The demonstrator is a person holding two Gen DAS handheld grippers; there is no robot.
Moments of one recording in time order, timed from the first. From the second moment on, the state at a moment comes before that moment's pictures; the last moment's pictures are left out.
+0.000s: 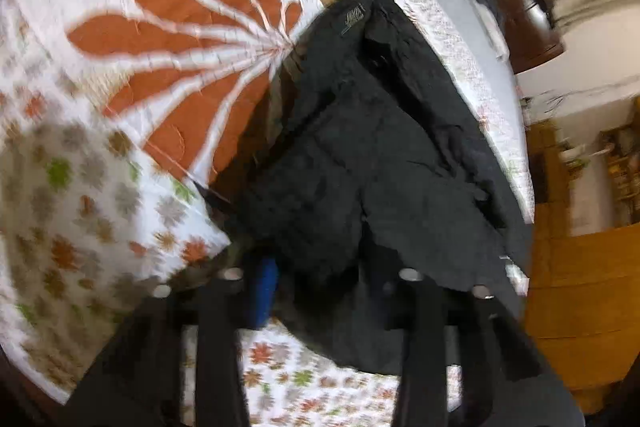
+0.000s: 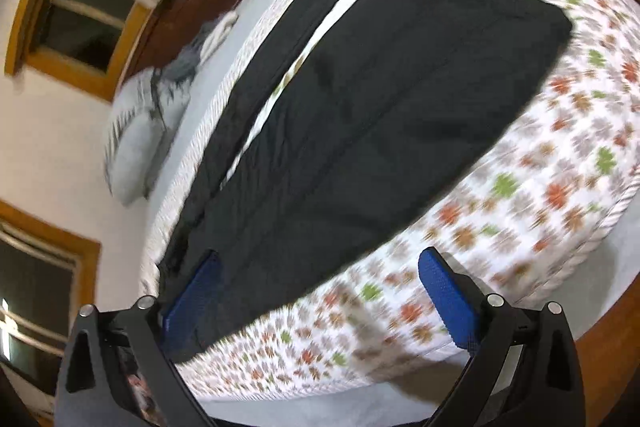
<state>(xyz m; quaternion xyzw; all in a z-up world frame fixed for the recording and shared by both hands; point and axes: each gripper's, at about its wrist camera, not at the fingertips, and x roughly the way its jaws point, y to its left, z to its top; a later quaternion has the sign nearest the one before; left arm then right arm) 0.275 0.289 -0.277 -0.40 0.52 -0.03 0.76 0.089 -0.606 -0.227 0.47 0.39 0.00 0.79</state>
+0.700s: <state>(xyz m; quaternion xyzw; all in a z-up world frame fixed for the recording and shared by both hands) 0.277 0.281 -0.274 -0.39 0.53 0.00 0.75 0.105 -0.693 -0.268 0.59 0.30 -0.03 0.75</state>
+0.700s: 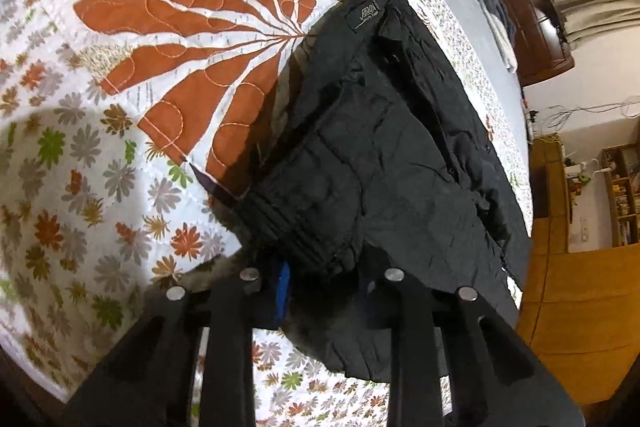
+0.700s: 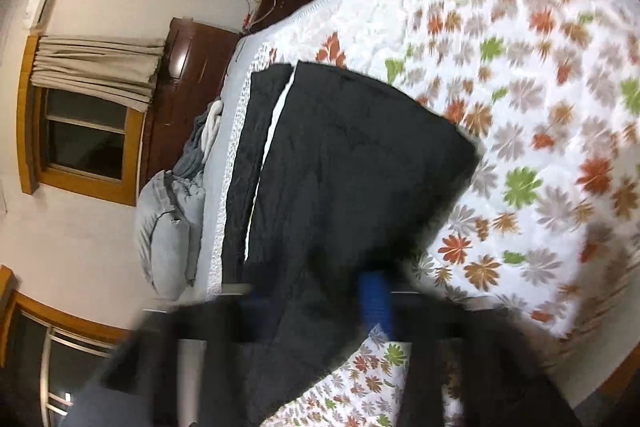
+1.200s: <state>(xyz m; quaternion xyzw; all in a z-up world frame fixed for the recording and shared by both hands) 0.221 0.352 -0.247 -0.39 0.55 0.05 0.73 0.073 -0.633 -0.249 0.52 0.37 0.00 0.77</state>
